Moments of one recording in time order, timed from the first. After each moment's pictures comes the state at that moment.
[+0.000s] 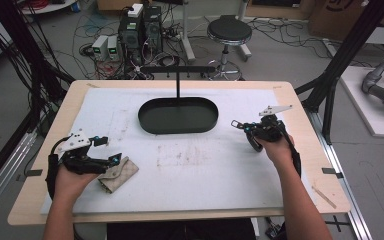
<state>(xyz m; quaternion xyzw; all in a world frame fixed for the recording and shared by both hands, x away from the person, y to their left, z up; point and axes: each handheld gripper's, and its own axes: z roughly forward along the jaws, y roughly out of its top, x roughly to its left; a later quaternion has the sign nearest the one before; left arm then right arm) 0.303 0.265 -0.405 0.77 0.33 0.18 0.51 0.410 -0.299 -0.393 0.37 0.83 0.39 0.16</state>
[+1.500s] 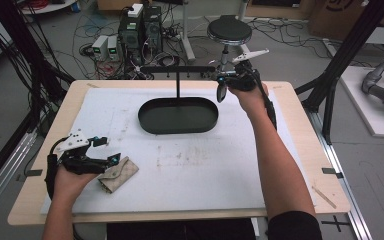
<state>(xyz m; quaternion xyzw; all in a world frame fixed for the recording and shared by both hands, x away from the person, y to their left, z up) 0.303 0.269 -0.407 0.77 0.34 0.18 0.51 0.497 -0.210 -0.286 0.34 0.81 0.43 0.19</state>
